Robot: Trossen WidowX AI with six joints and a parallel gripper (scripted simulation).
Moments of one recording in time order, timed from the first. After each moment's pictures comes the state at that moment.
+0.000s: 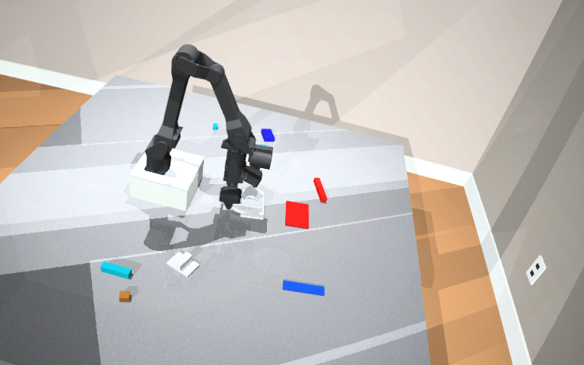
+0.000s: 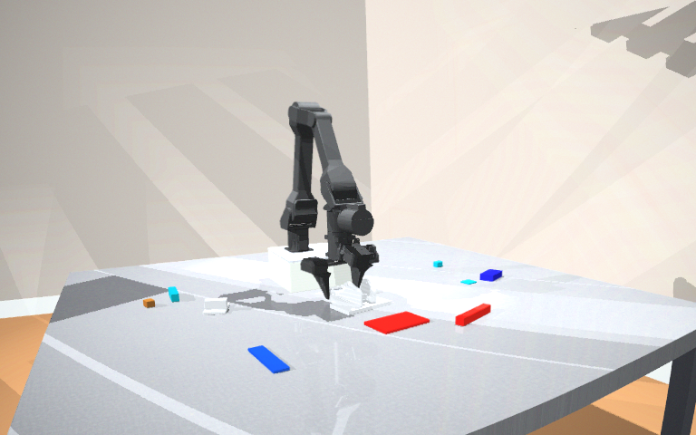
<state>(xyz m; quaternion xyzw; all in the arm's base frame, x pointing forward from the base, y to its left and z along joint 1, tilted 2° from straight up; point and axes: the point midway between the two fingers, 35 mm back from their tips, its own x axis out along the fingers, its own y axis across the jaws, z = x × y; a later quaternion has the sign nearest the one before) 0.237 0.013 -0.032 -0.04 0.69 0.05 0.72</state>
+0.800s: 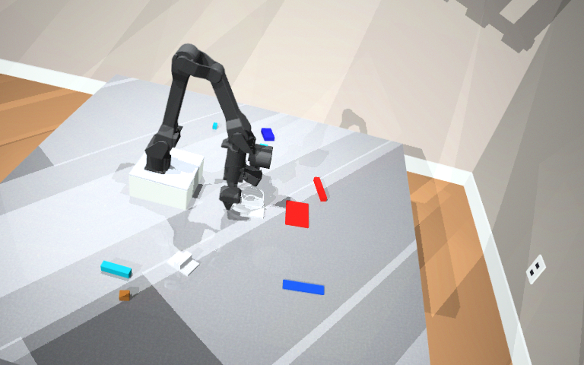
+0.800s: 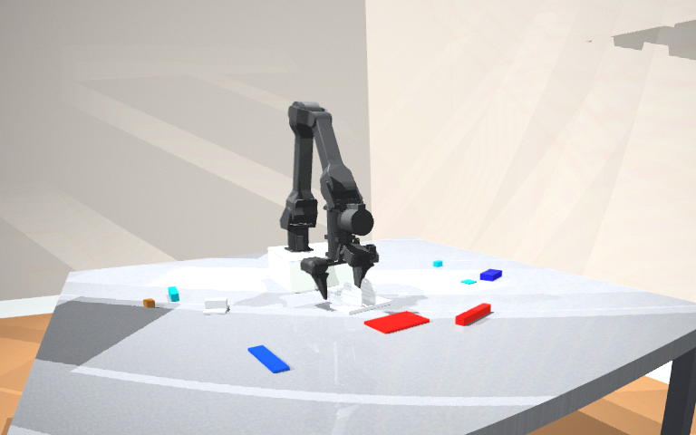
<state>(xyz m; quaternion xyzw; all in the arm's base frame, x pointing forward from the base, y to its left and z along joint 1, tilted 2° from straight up) 0.237 0.013 -0.032 -0.04 0.69 0.05 0.72</state>
